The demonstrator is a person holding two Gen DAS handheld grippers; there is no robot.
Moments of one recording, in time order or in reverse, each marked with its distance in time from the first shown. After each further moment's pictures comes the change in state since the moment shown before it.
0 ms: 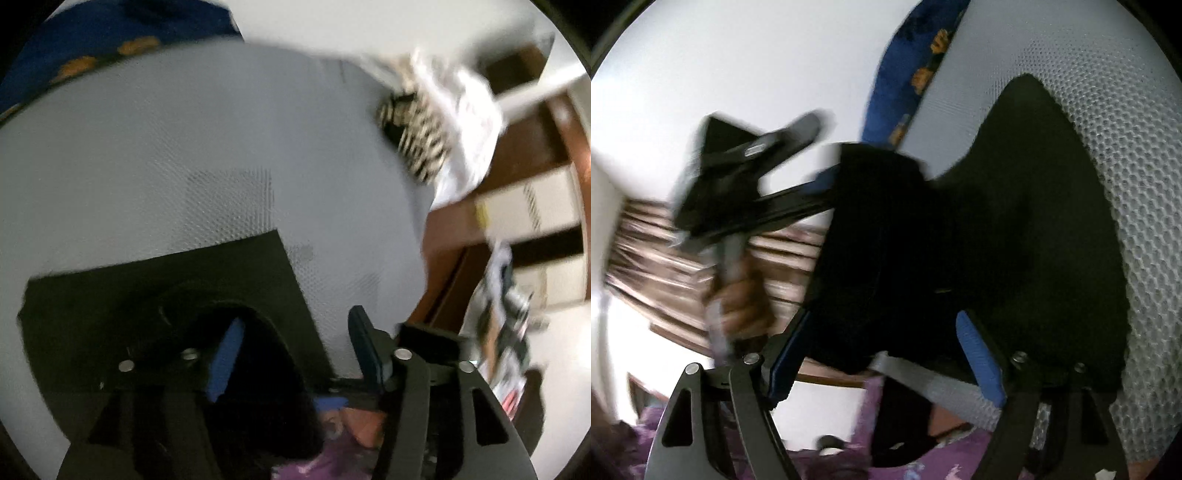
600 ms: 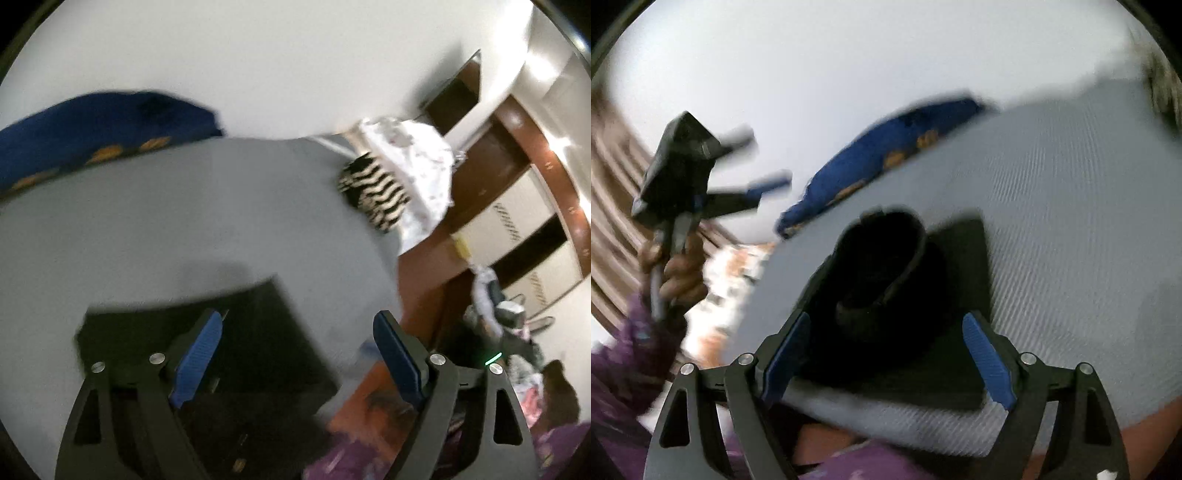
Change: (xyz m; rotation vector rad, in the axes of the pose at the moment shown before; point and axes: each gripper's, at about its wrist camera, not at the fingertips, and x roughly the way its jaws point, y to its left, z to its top) left arm -0.117 0.014 -0.098 0.115 -0.407 -0.051; right arm -0.027 0.107 -0.021 -0.564 -0.219 -0.559
